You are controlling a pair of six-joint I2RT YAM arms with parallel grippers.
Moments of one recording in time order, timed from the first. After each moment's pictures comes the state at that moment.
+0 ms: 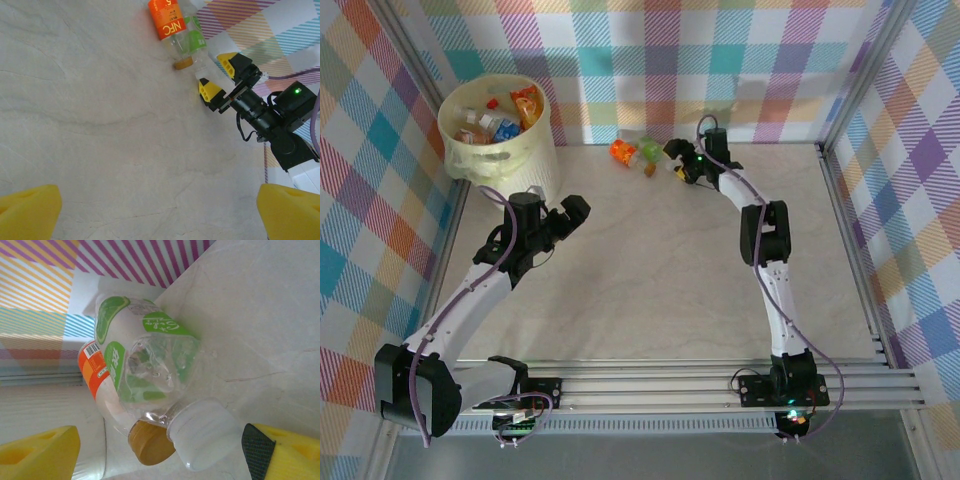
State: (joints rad) left arm -0.28 1.16 0.87 -0.27 0.13 -0.89; right arm 0.23 2.72 2.34 -0.15 -0.58 0.97
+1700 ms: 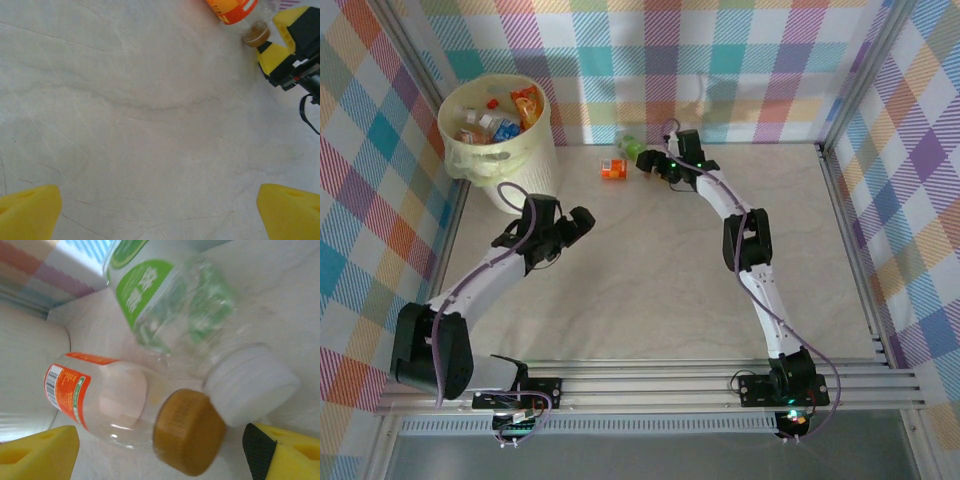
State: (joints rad) left arm -0.28 1.37 0.90 -0.31 0.07 -0.86; right arm 0.35 2.83 2.58 -0.34 -0.54 0.56
